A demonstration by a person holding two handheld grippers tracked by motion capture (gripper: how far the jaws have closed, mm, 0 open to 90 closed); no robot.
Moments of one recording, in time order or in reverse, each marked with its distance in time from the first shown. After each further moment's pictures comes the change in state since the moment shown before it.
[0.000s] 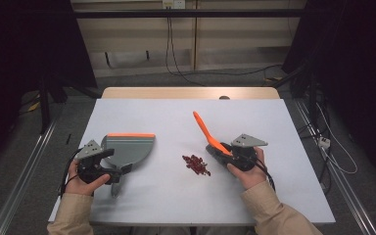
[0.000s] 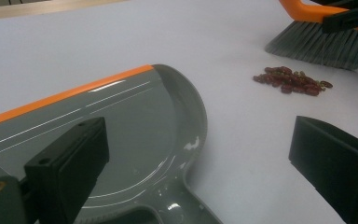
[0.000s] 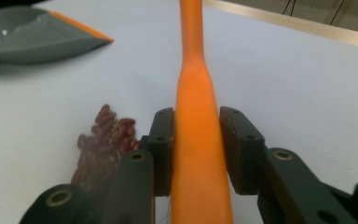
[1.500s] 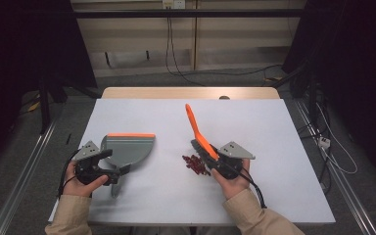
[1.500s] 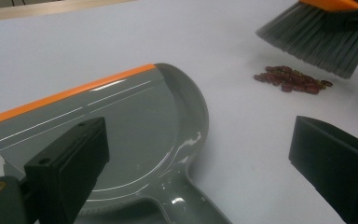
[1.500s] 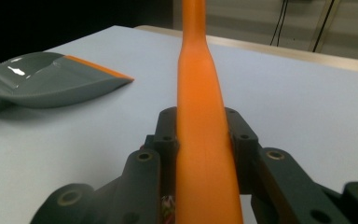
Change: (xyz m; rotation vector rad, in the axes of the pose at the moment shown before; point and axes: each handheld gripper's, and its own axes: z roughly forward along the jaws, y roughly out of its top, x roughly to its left) left arm 0.000 -0.002 -0.004 -0.002 0.007 0.000; right arm 0.050 -0.004 0.011 -0.178 -0.062 0.061
